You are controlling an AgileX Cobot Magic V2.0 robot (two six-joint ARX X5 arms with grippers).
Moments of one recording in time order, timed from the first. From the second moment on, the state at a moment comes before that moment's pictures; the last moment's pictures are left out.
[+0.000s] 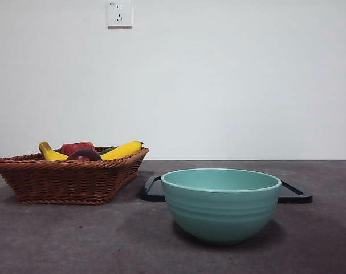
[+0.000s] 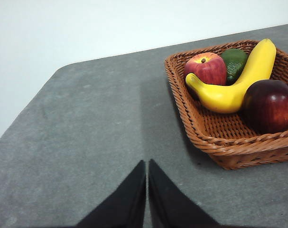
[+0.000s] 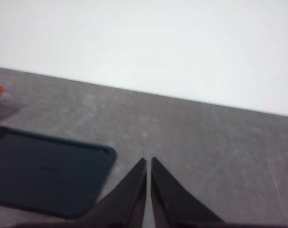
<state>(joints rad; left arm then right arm) 0.06 0.01 0.03 -0.18 0.07 0.19 0.02 0.12 0.15 -0.05 -0.08 -0.09</state>
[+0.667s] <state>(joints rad) 0.06 0.01 0.03 -0.18 0.07 0.19 -0.01 0.01 0.02 -0.16 -0.06 -0.09</state>
